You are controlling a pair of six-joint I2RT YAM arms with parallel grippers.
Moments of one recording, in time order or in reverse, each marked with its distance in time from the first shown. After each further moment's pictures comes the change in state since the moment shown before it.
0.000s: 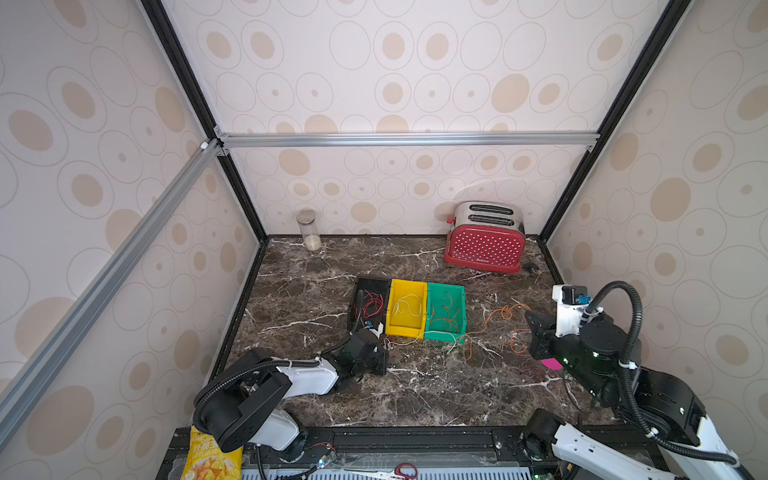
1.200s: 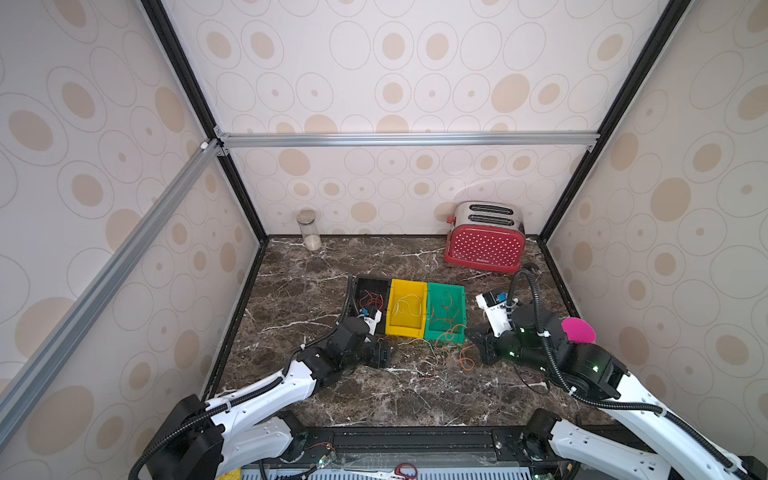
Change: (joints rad) left arm 0.006 -0.350 0.138 -0.363 0.080 0.095; right arm 0.000 0.197 -0.169 0.213 -0.533 -0.052
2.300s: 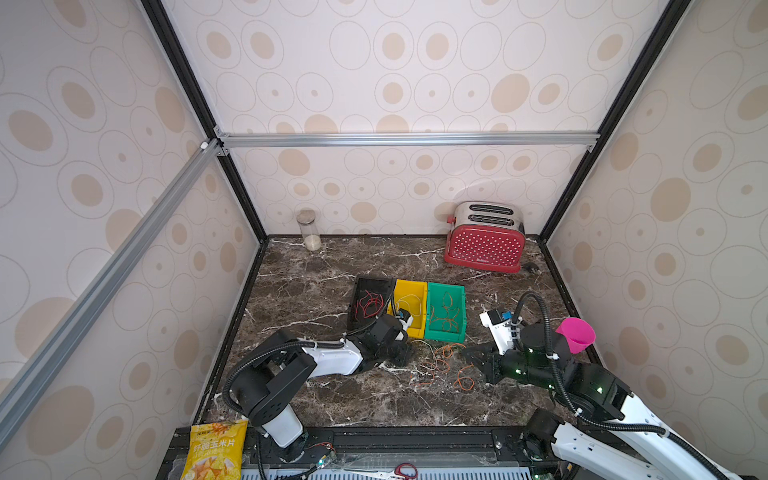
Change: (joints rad) left arm -0.082 0.557 0.146 0.270 -0.023 0.173; right arm 0.000 -0.164 -0.184 0.054 -0.140 0.138
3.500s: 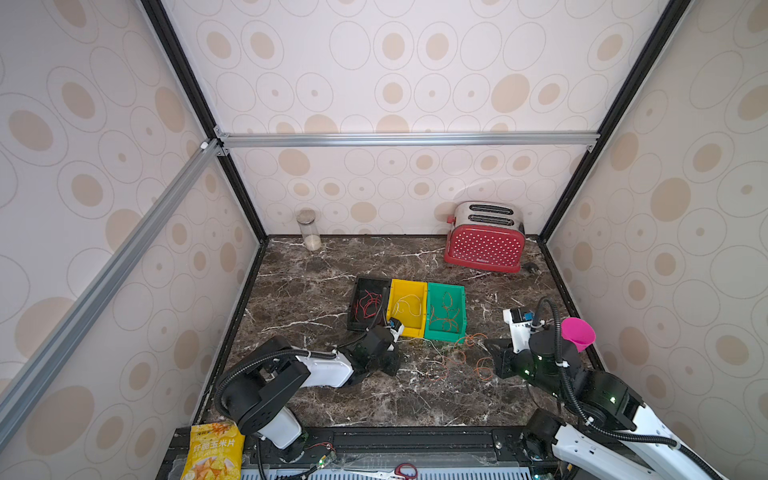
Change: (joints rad) left arm -0.010 -0.100 -0.182 0.101 -0.067 -0.044; right arm -0.013 -0.079 0.001 -0.115 0.360 0.030
